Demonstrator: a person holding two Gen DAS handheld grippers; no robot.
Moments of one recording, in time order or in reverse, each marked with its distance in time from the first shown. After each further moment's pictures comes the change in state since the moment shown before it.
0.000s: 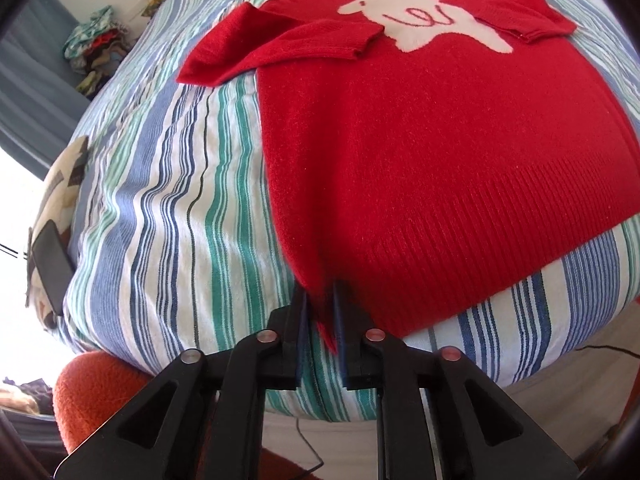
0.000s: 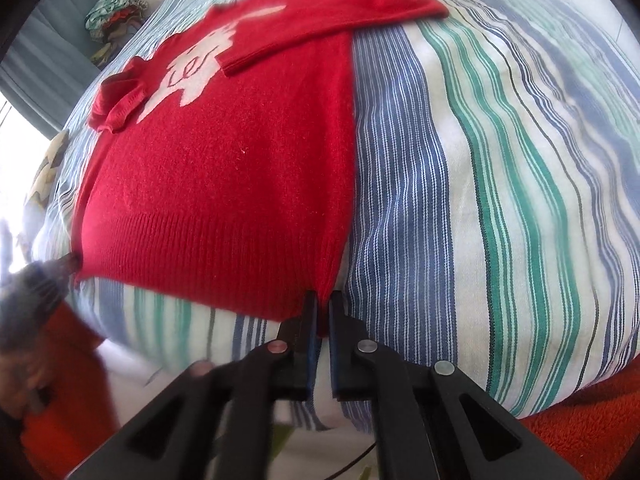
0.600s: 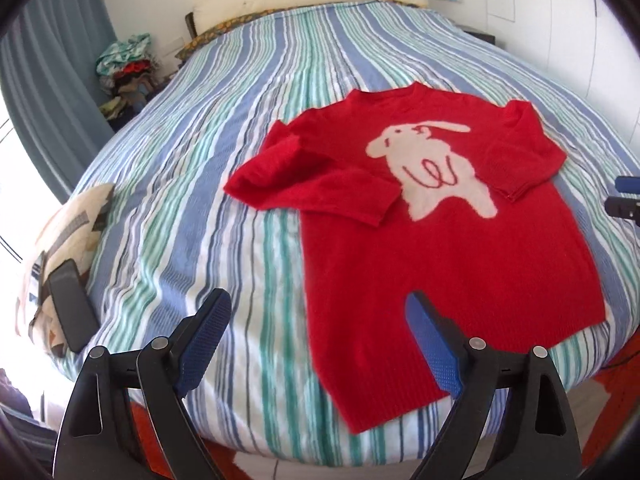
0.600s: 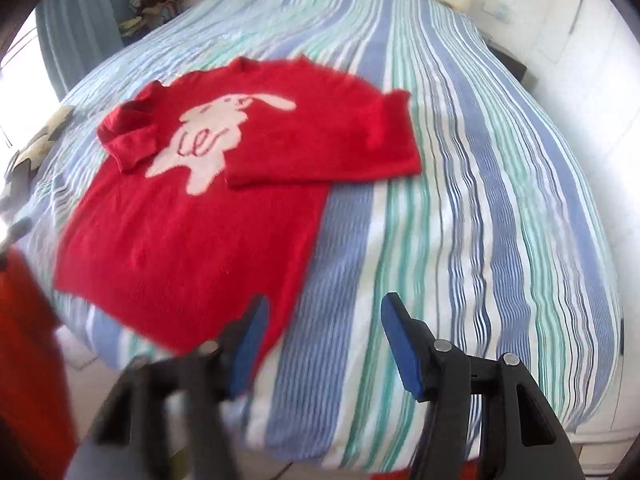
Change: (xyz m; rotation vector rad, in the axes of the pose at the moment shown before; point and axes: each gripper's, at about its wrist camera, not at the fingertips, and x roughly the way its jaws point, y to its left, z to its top) left arm -0.054 0.042 0.053 -0.156 -0.285 -0.118; right arm -0.089 0.014 0.076 -0.292 -0.191 -0.163
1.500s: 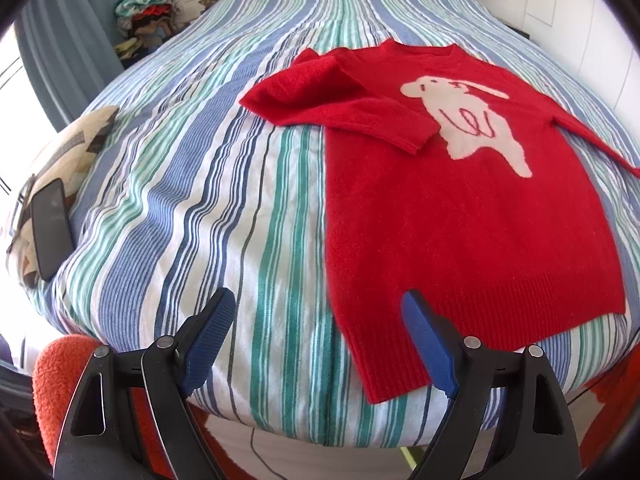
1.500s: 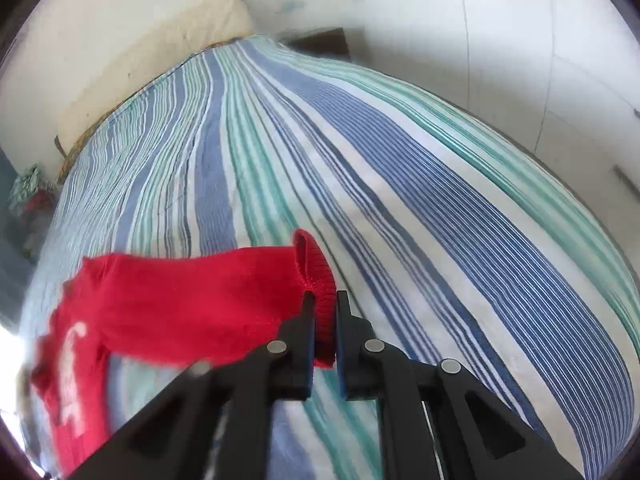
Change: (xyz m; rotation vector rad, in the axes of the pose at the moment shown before) left arm 0.025 0.018 -0.046 -0.136 0.139 0.021; right arm 0.062 -0.338 -0.028 0.759 -0.165 -0.083
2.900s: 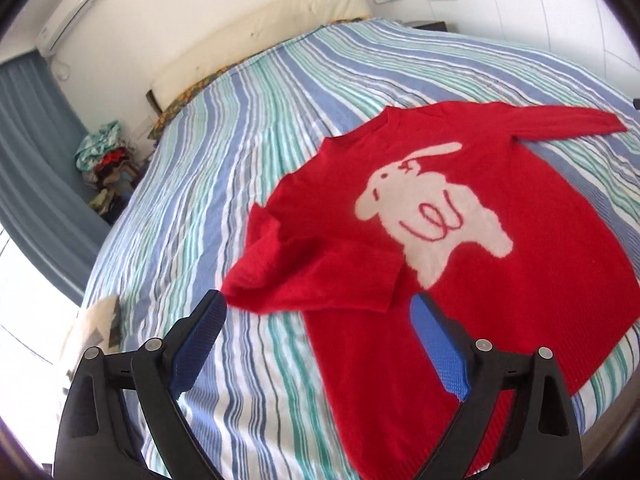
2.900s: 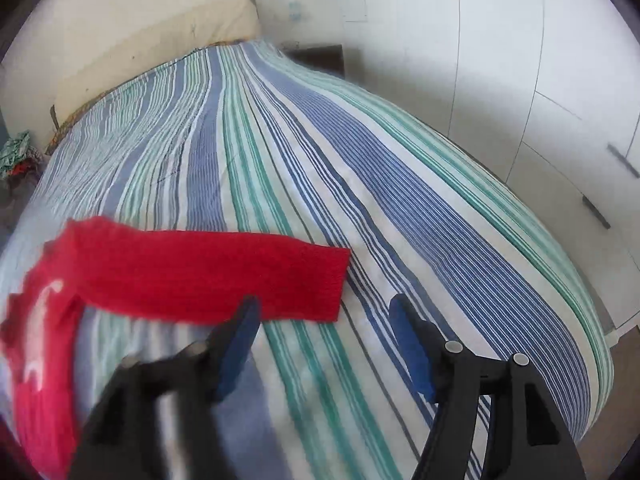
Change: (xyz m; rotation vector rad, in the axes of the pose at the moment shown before) left arm -0.017 -0.061 0.101 0.450 -0.278 0.039; right arm -0.066 0.020 -0.050 -0.168 -0.095 -0.107
